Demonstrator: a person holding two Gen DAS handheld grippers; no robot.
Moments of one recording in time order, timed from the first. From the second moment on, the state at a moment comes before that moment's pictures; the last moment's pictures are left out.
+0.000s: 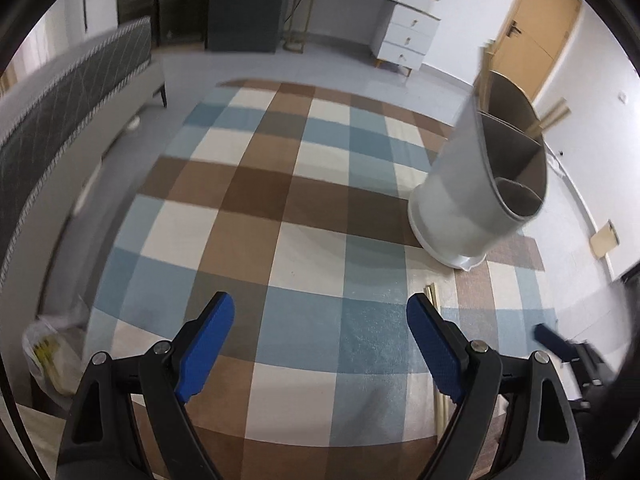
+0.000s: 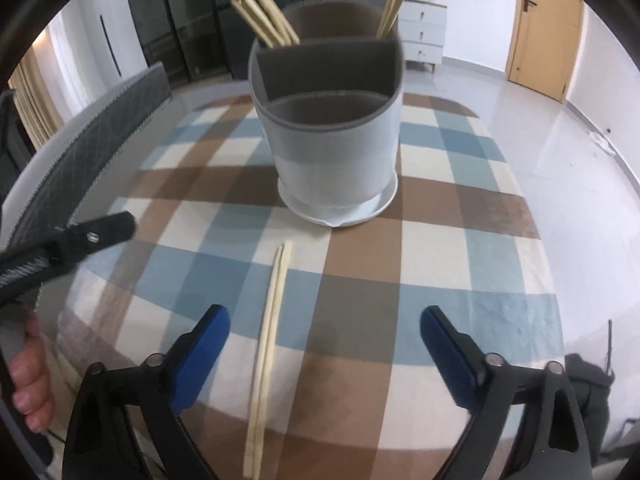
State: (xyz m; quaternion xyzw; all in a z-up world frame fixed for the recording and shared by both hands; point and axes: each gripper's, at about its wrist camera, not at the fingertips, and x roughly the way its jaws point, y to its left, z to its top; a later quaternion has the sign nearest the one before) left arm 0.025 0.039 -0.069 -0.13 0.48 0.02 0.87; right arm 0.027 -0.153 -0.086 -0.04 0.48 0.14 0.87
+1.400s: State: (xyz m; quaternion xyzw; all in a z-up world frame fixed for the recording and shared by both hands) left arm 0.045 0.067 -0.094 -0.19 0.52 0.06 0.83; right arm 0.068 -0.108 -0.121 -0.11 0.52 0.16 0.84
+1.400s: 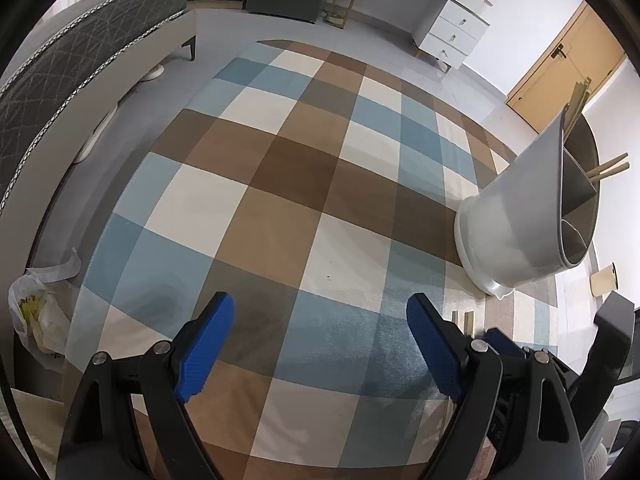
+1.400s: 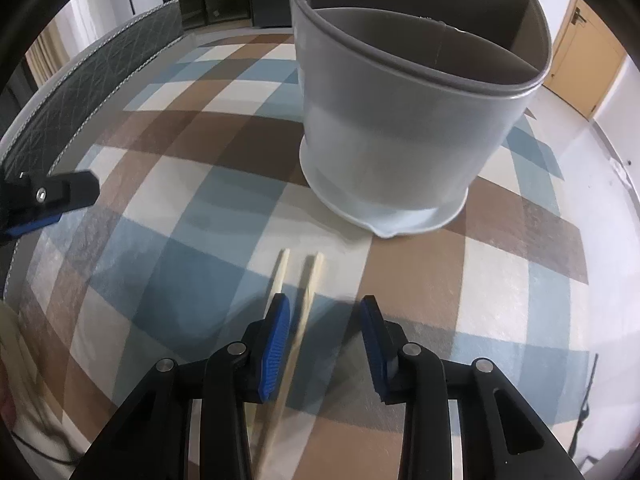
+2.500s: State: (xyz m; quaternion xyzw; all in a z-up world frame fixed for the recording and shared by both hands) left arm 0.034 0.010 -0.071 -0.12 0.52 0.05 0.85; right arm 0.062 -0.219 -0.067 0.20 0.43 0.19 0.86
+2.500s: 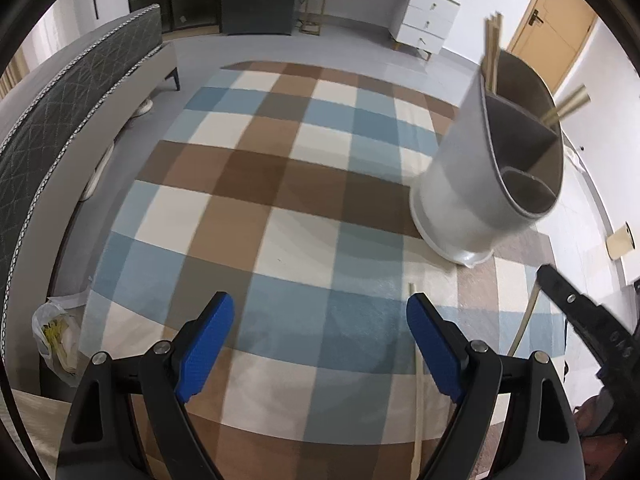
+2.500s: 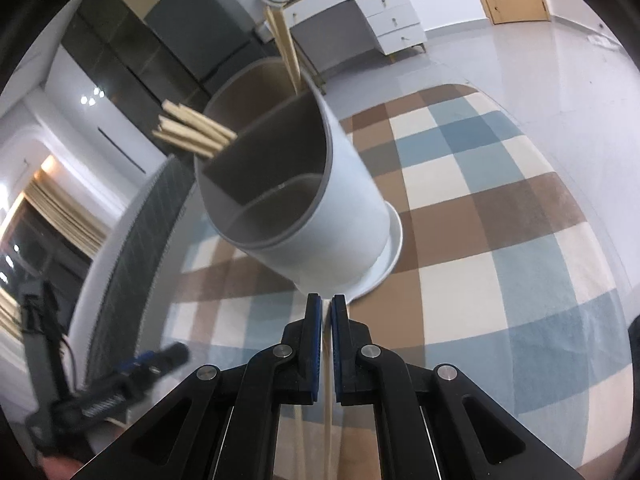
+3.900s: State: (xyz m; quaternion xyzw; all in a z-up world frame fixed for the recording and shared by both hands) left arm 0.082 -0.095 -0.120 -0.04 0.61 -0.03 0.79; right arm 0.053 -0.275 -0.047 0.29 0.40 0.18 0.85
